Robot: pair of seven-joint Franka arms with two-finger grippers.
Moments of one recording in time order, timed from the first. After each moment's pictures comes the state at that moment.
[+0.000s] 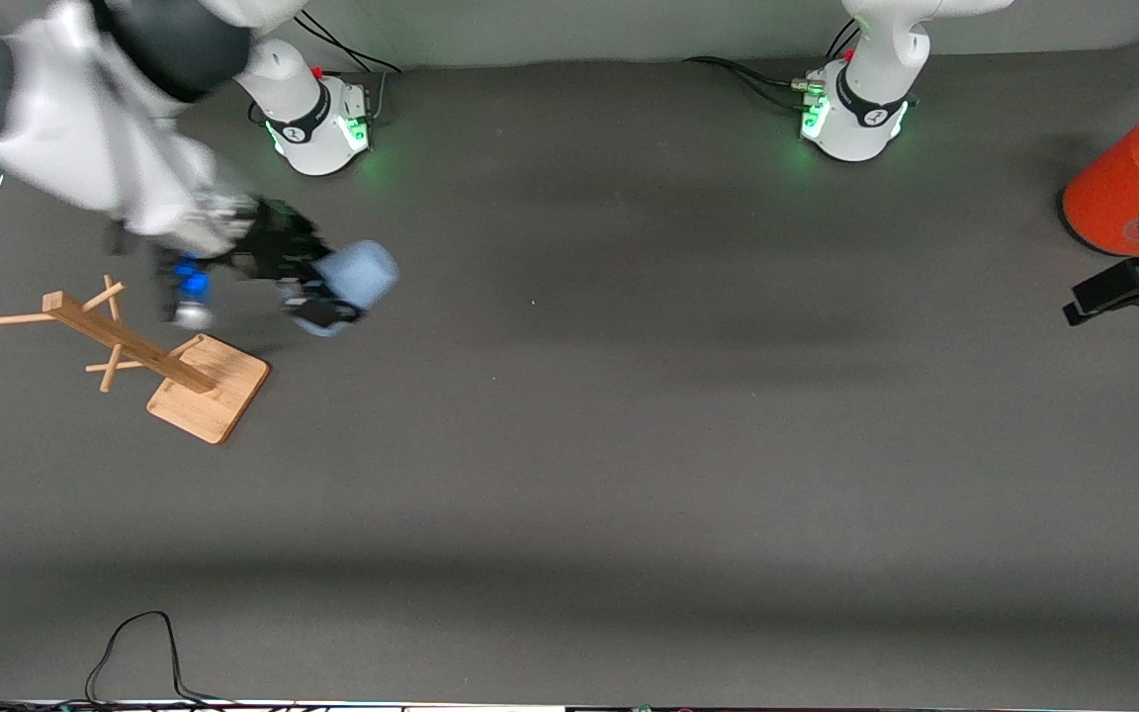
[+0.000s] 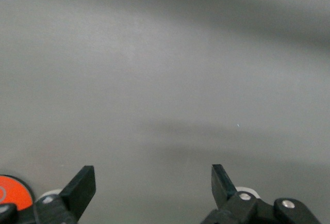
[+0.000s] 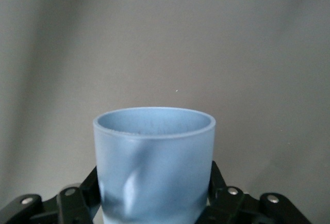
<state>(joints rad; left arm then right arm) 0.03 0.08 0.04 -1.50 -0.05 1.60 -0.09 0.73 0.08 -0.28 -1.71 0.23 1.87 1.48</state>
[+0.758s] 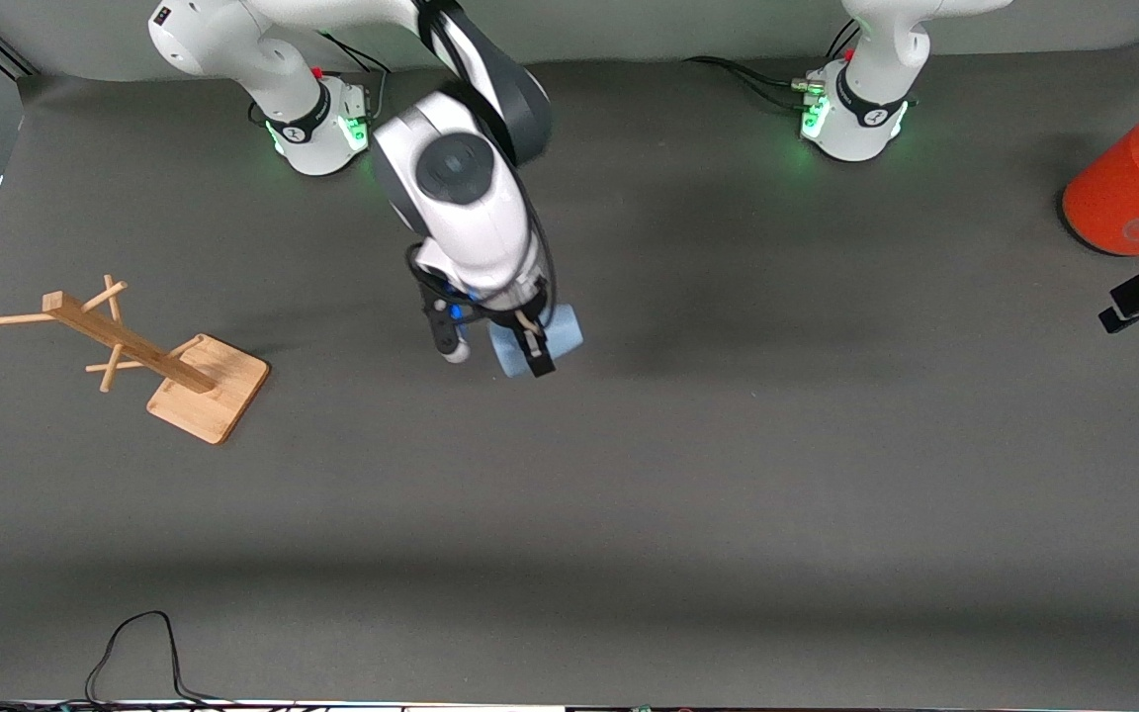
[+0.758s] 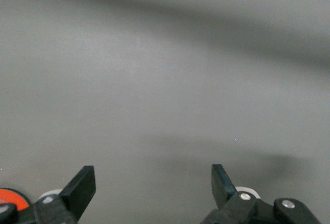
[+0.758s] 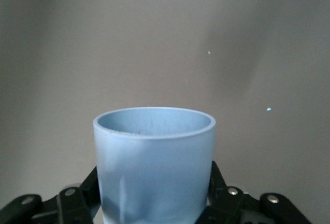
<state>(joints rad) 0.04 0.08 0.03 -1.46 -0.05 1.62 -0.09 0.93 0.54 -0.27 -1.46 0.20 2.04 1.94</state>
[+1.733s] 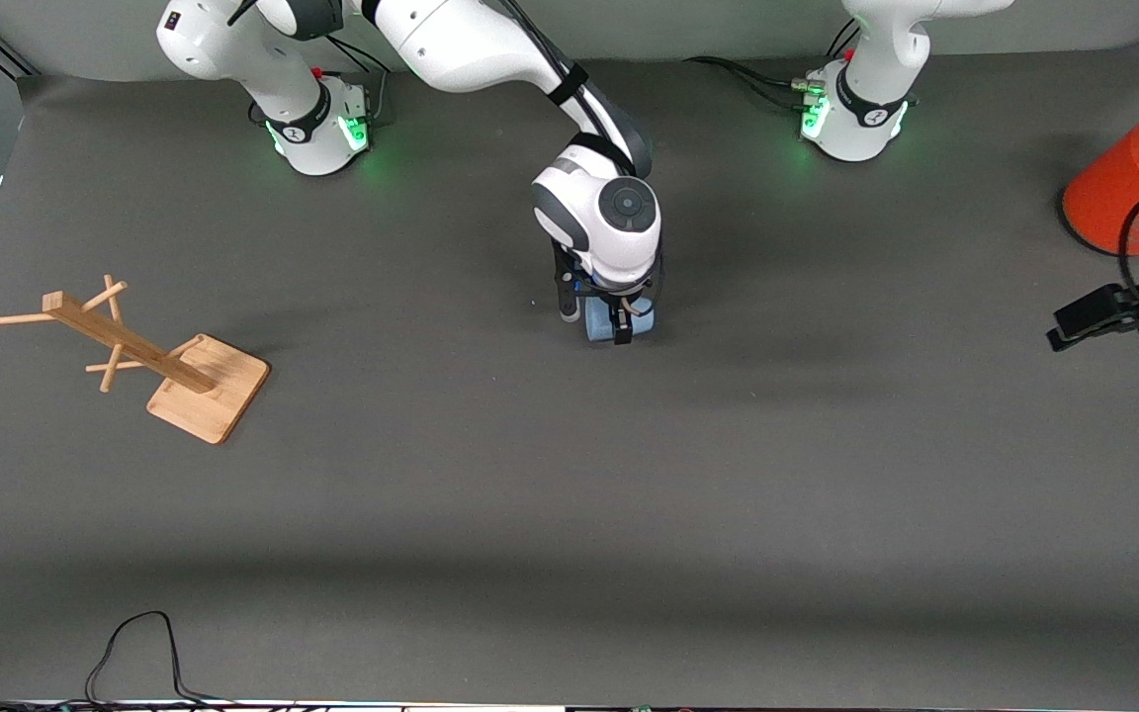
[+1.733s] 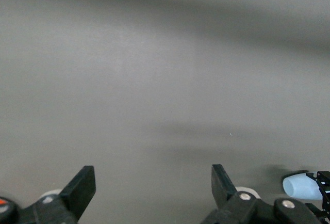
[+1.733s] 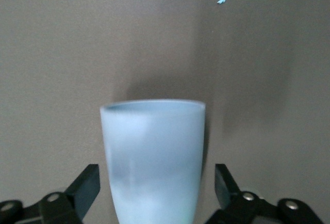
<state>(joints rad) -0.02 0.14 0.02 -1.47 -0.05 1.64 -0.10 1.13 0.81 -0.24 -1.44 0.23 2.17 2.31</state>
